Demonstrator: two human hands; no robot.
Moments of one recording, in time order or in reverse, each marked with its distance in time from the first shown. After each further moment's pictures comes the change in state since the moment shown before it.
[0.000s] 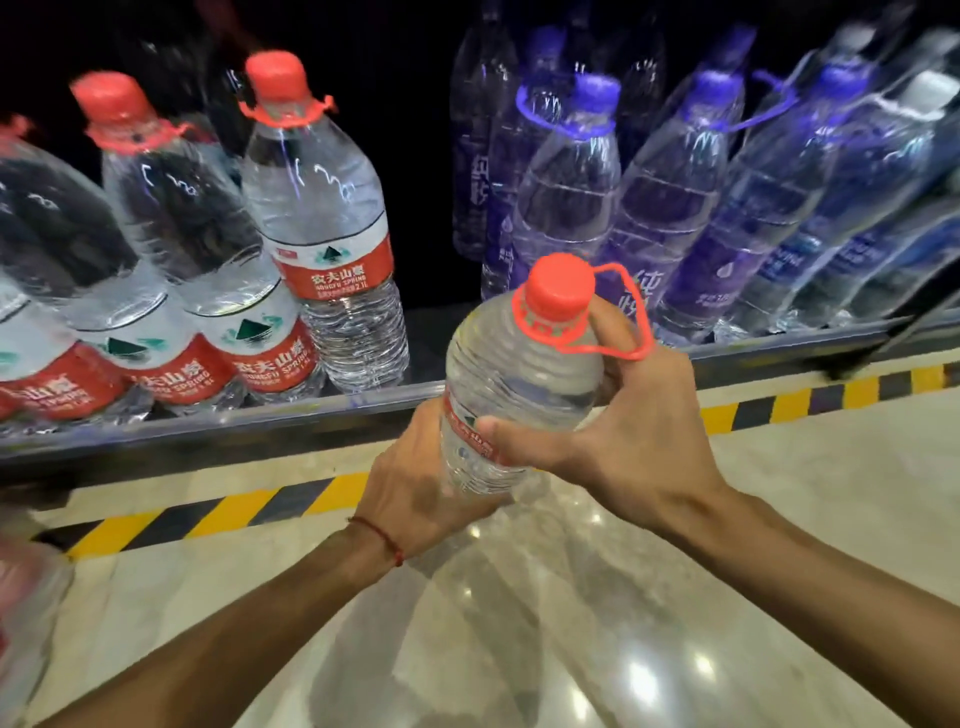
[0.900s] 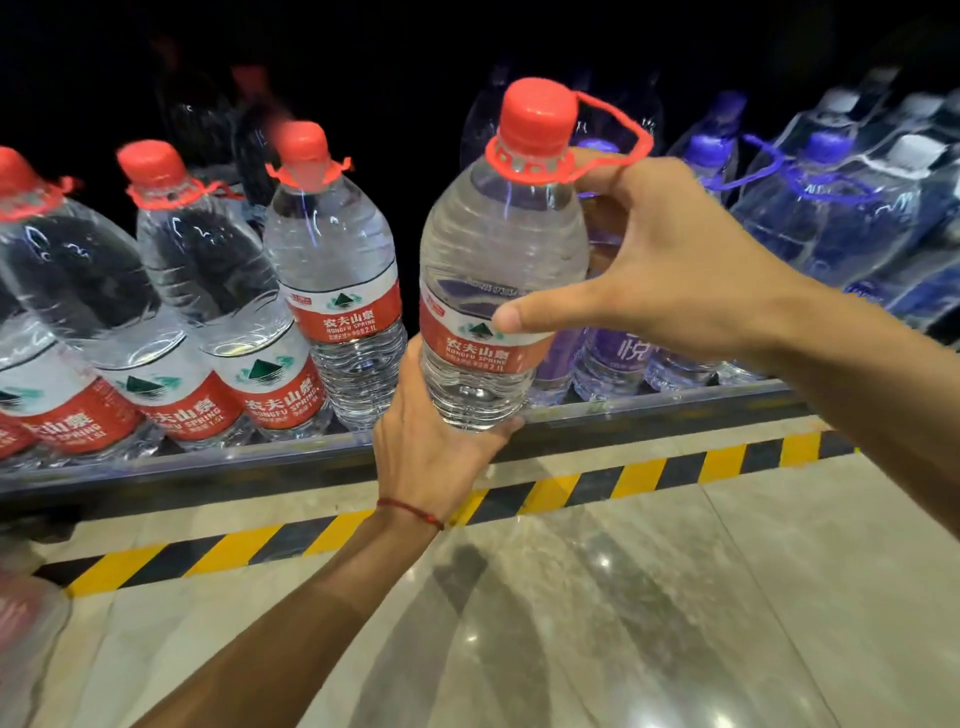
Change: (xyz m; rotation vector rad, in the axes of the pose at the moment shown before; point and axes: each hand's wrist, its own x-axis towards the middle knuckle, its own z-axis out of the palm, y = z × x) left_hand 0.044 0.054 -0.018 -0.135 0.491 -0.064; right_hand 0.106 -0.058 -0.049 -0.015 -0.402 -0.208
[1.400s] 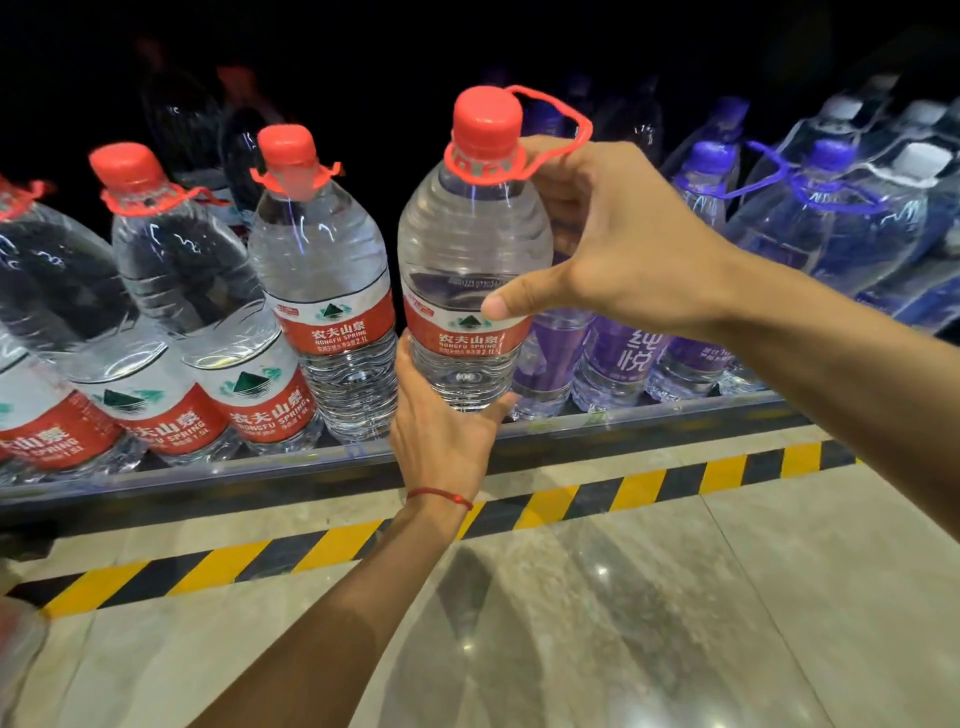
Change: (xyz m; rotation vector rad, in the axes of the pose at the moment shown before) left_hand 0.024 -0.011 0.046 -0.037 0.137 -0.126; right_hand 0.035 0.024 -0.001 0.035 -0.067 -0.054
